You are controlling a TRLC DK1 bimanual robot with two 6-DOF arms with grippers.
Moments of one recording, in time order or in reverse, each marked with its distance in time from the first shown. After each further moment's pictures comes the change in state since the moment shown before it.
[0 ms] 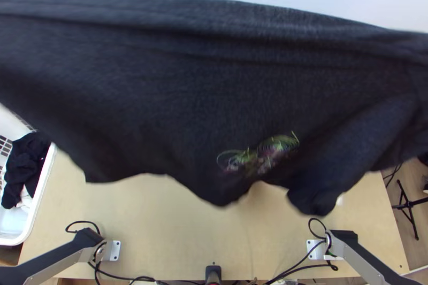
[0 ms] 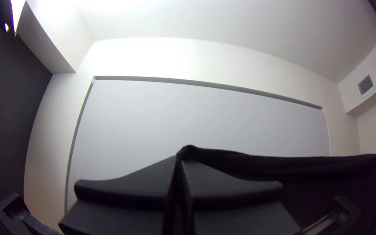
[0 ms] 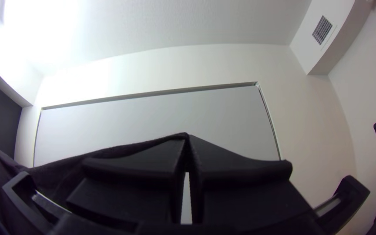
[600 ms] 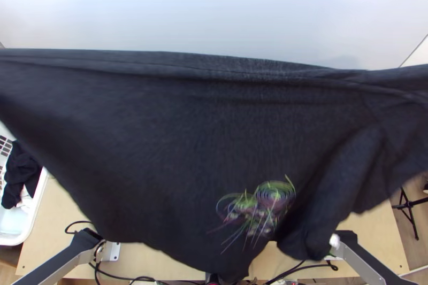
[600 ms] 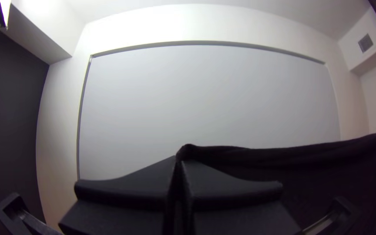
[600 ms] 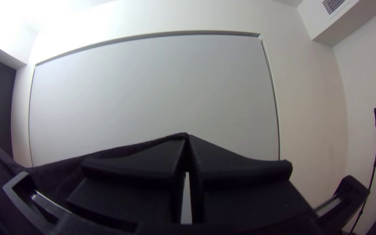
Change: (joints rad) left arm 0.056 -0.193 -0.420 0.029 0.000 0.009; right arm 0.047 -0.017 -0.117 -0.208 0.019 -0.065
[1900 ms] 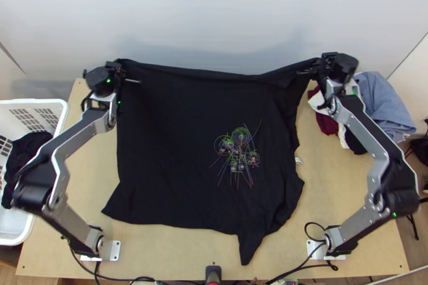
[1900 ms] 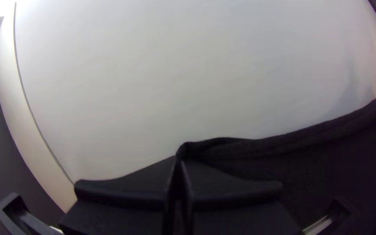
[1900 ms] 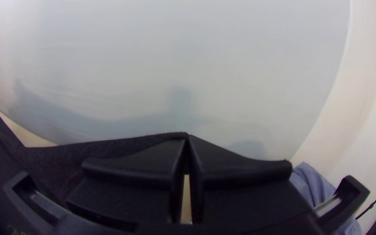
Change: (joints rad) left arm 0.330 0.892 -0.525 0.878 0.240 0.150; right arm 0.072 0.684 -0.868 0.913 0.097 -0.216
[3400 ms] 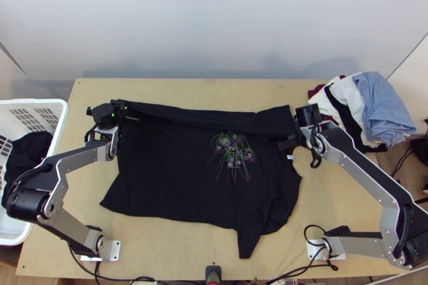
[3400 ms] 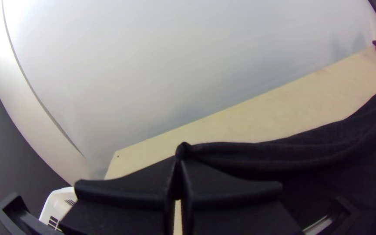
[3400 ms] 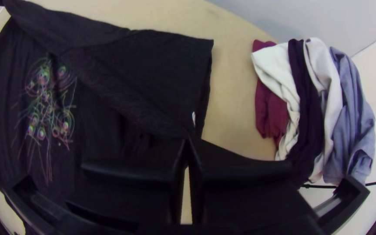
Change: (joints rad) left arm 0.021 -0.058 -0.422 0.139 -0.033 0.046; right arm 0.253 -0.315 -0.371 -0.721 0.101 0.064
